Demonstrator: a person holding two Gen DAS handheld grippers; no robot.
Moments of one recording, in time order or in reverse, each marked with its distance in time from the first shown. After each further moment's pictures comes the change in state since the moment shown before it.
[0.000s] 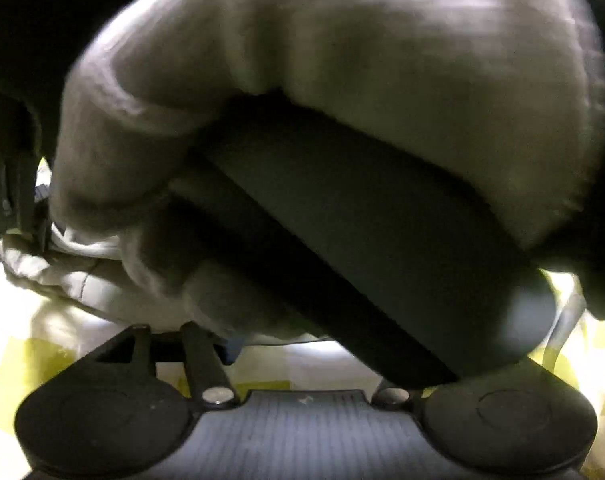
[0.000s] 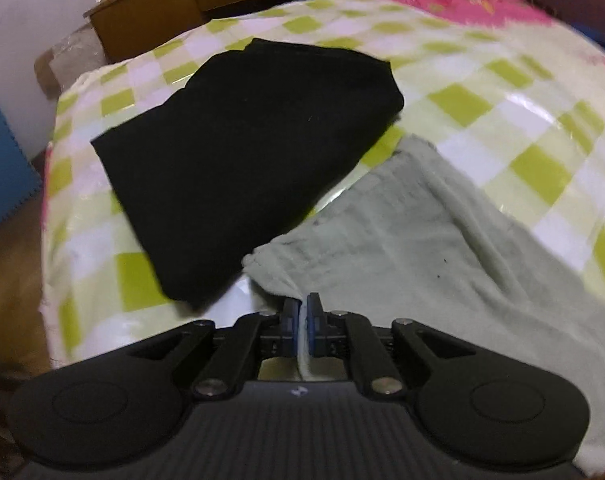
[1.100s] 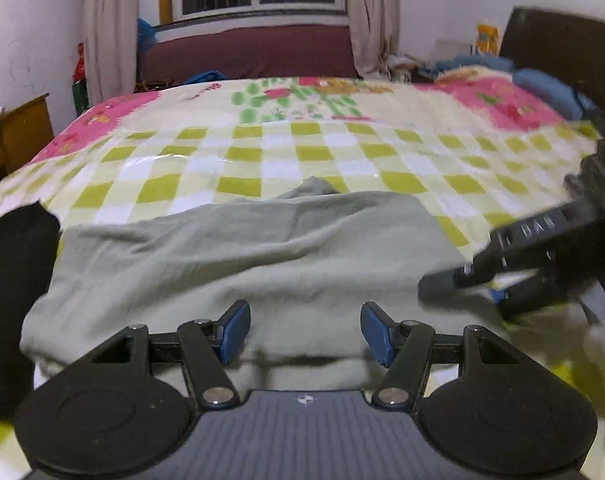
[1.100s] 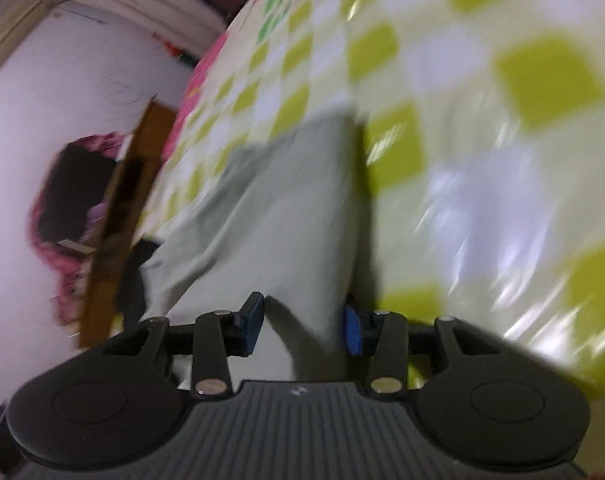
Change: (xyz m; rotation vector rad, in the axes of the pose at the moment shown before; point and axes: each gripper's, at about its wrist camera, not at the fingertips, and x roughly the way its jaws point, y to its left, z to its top) left arm 0.007 -0.050 0.036 0.213 -0.065 0.156; right arm -0.134 -0.198 -0.288 1.083 -0.372 0.250
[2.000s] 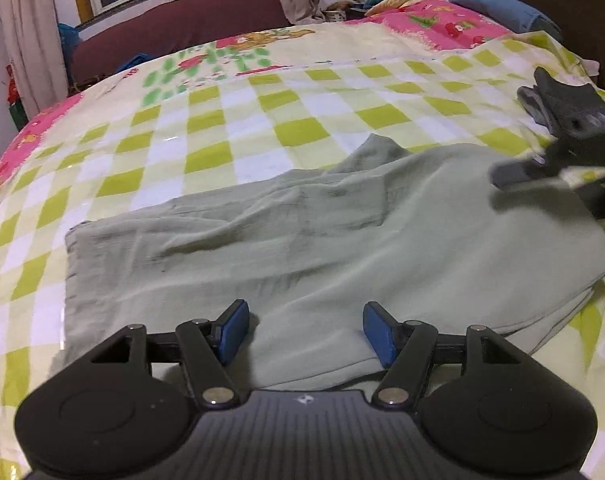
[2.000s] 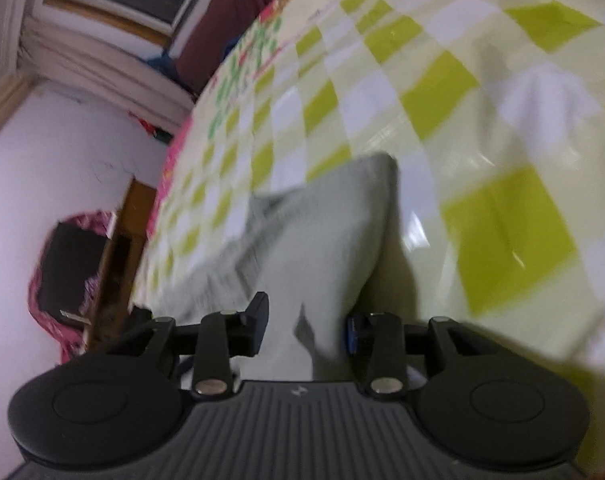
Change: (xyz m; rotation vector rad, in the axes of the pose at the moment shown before) left arm 0.029 -0.101 0.005 0.188 0.145 -0.067; right arm -0.125 -0.071 0.012 0.101 -0.252 -0.047
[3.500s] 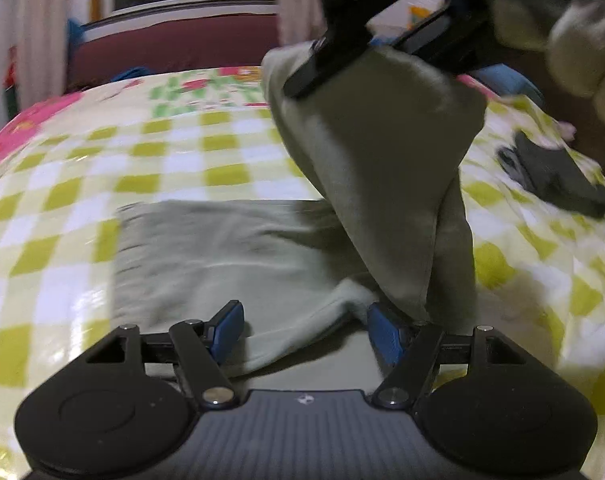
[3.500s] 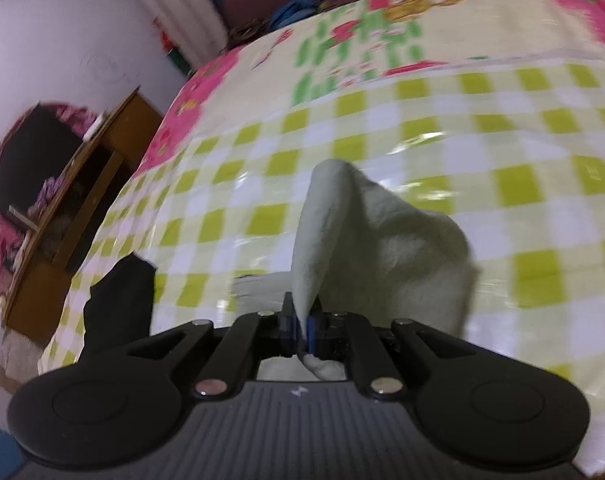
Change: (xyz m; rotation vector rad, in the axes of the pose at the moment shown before) left arm -0.033 0.057 -0.027 -0.127 -0.145 -0.129; right arm 0.083 0.235 -0.013 -0.400 0.123 -0.238
